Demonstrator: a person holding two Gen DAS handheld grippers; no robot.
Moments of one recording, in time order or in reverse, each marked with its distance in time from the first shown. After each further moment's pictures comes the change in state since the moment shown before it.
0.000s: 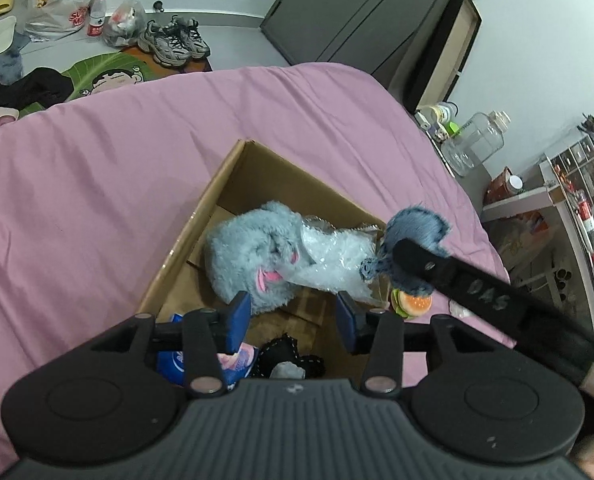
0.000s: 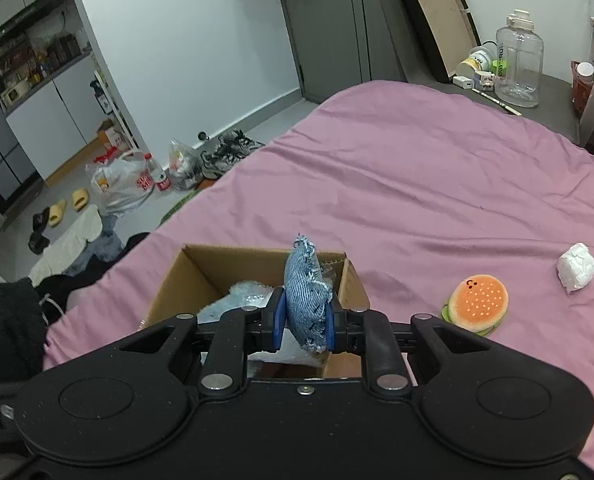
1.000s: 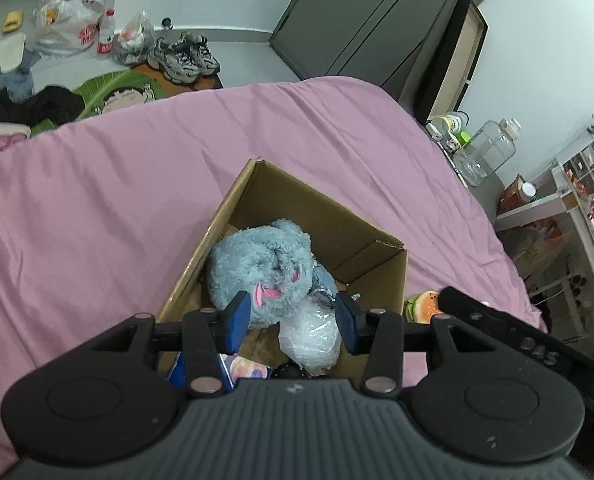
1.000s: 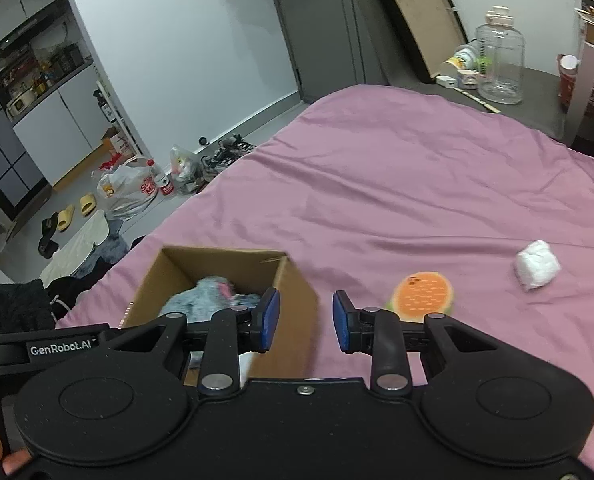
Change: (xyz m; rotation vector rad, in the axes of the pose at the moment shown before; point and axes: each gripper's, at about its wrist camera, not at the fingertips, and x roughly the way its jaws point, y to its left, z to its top) left arm 0.002 -0.008 0.002 0.038 -0.048 0.061; right arm -0.036 -0.057 0.003 0.029 -0.003 0.042
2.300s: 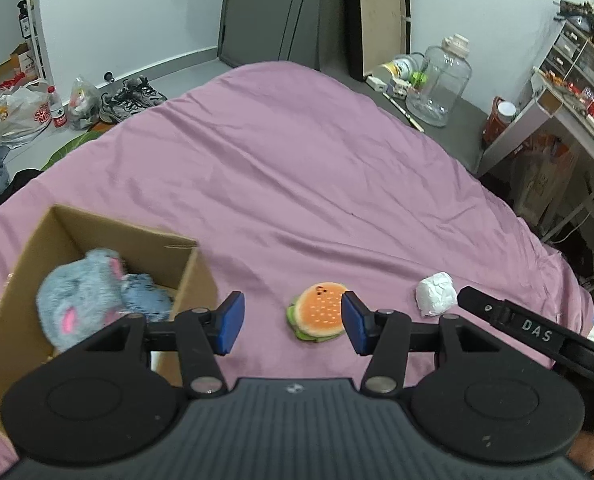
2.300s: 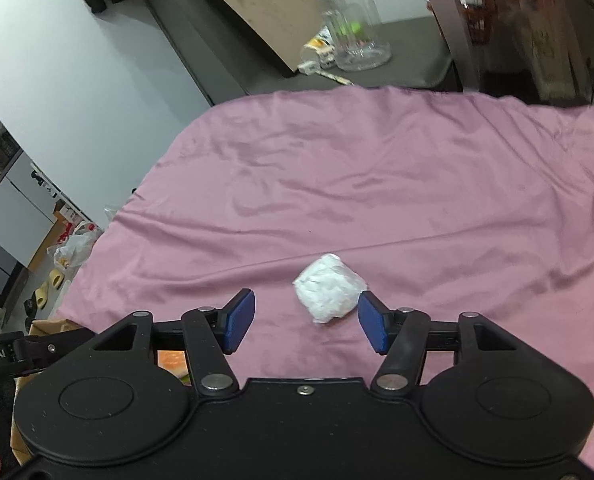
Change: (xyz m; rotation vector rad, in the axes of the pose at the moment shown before) left arm 0.062 -0.192 -0.029 0.273 0.002 0.138; right arm 0.028 -0.225 -0.001 0.270 -0.021 -0.023
